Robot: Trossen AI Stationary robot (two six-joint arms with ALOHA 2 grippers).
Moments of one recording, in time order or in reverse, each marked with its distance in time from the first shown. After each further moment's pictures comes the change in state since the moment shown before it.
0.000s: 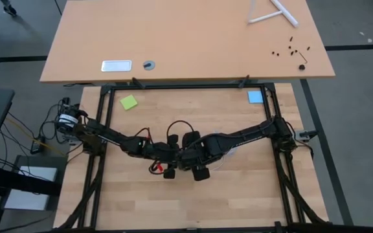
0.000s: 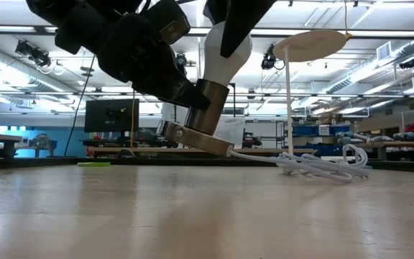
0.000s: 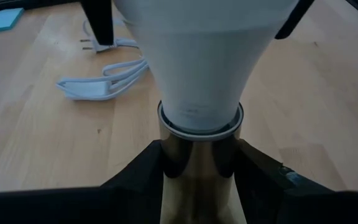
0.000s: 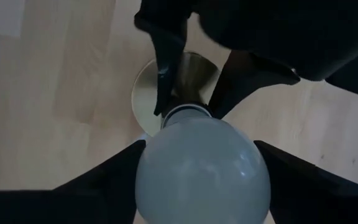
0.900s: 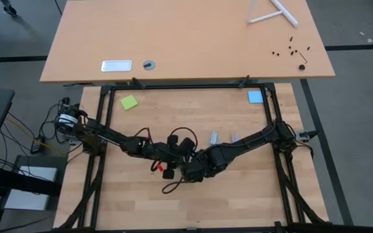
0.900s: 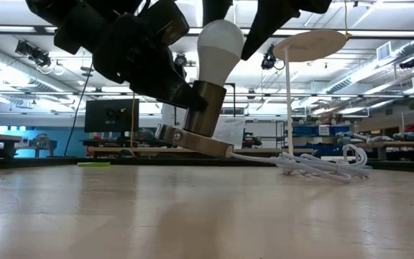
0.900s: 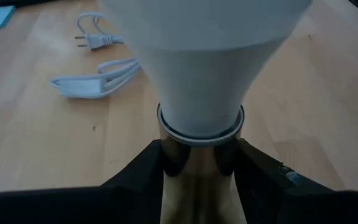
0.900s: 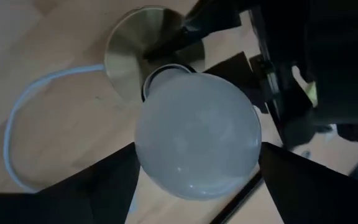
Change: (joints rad) left arm -0.001 0.000 -0.001 -0.015 0.019 0.012; right arm 0.084 0.001 -0.002 -0.040 0.262 -0.616
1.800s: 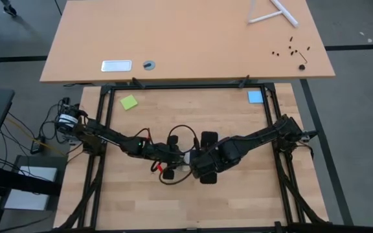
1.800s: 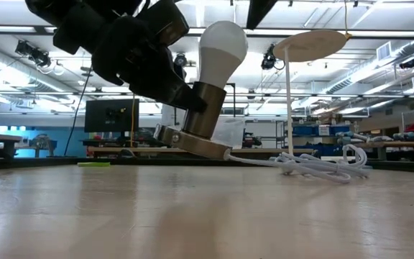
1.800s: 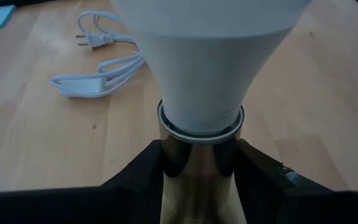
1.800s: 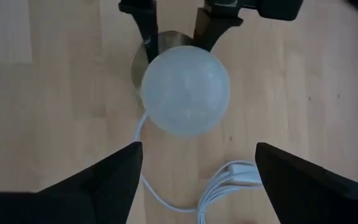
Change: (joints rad) left arm -0.001 0.001 0.000 -0.003 -0.013 0.004; right arm 0.014 -0.108 0.003 -0.098 -0.161 0.985
